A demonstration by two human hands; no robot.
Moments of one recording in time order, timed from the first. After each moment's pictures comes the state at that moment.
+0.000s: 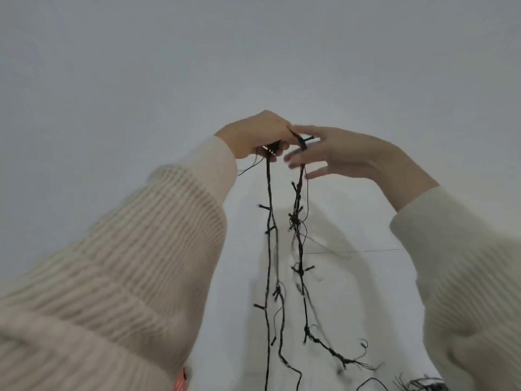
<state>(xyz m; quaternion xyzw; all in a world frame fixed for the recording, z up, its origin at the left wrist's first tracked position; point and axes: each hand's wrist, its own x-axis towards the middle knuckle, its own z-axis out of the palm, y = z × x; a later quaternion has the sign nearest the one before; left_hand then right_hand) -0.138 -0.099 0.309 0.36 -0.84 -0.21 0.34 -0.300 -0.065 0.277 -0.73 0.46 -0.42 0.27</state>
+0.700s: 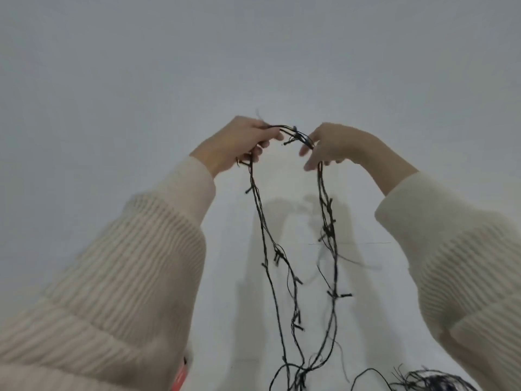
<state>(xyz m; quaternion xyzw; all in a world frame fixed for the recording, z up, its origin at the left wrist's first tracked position) -0.111 -0.121 0.274 0.33 -0.79 -0.27 0.44 -0.286 -0.087 0.276 -0.69 0.66 -0.29 -0.02</state>
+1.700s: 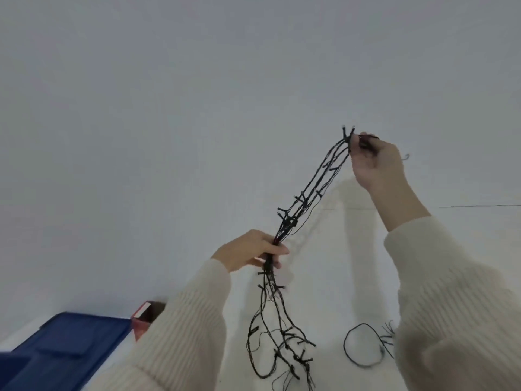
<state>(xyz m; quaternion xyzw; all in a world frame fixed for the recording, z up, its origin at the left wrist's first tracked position) -0.107 -0.156 0.053 0.40 -0.73 -0.50 0.22 -0.333 -0.115 0.173 -0.21 0.10 -0.84 0.49</state>
